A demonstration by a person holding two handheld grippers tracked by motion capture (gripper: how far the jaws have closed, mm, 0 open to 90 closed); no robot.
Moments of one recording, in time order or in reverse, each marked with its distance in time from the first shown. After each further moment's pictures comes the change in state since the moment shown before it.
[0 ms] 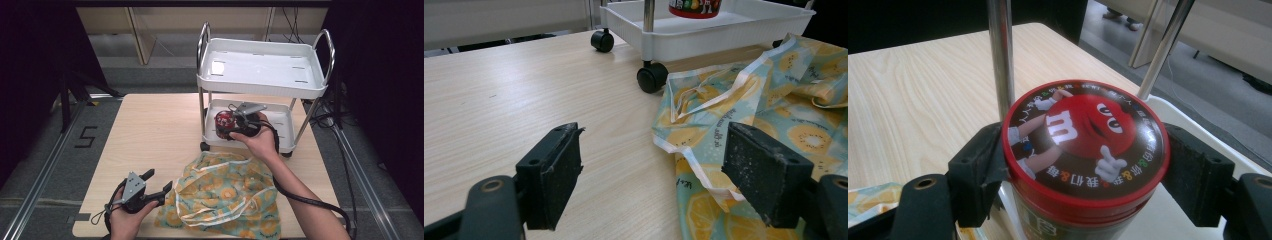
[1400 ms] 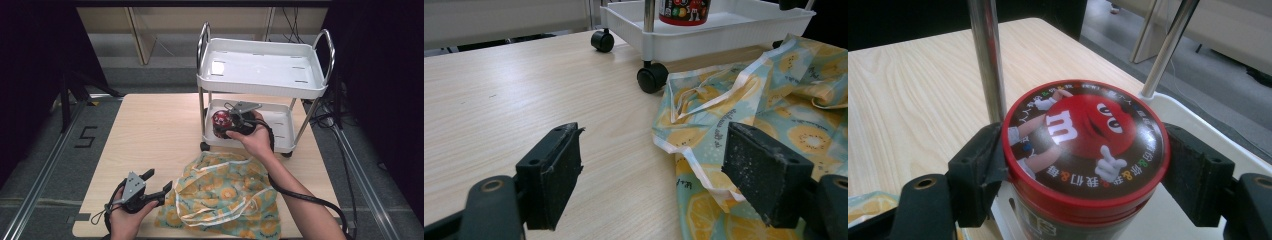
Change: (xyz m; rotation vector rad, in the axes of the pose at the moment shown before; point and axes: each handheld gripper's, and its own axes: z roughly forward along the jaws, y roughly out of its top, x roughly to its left) left arm 0.001 0.000 0.000 -0.001 -0.002 -0.001; right arm -0.005 0.000 0.018 0.001 -0.013 -0.019
